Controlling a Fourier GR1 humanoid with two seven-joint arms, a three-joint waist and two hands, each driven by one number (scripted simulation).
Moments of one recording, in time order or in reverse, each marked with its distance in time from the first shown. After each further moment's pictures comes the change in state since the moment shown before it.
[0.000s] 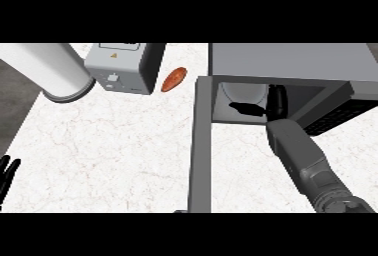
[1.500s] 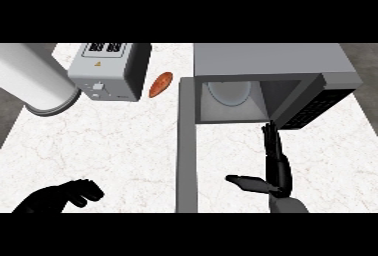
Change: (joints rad) left arm 0.007 -0.067 -0.327 -0.111 -0.141 -0.113 0.093; right arm 0.761 0.097 0.239 -0.767 -0.210 0.461 -0.066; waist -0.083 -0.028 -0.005
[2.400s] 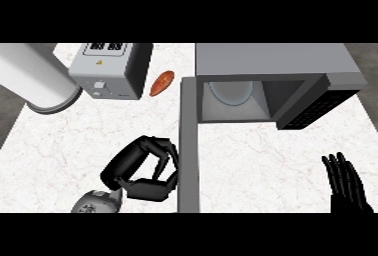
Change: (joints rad) left arm -0.423 -0.005 -0.383 0.344 -0.295 0.337 -0.011; right arm 0.468 -0.184 -0.047 -0.650 -0.120 0.101 0.157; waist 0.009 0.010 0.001
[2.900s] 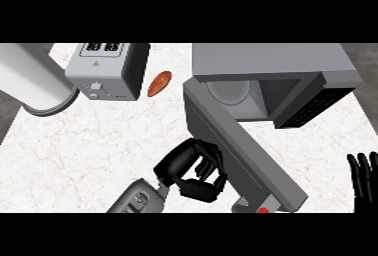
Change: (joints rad) left arm -0.218 0.004 -0.335 0.289 0.016 0.331 -0.021; right arm 0.057 -0.066 -0.035 -0.192 -0.022 0.035 0.074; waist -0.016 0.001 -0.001
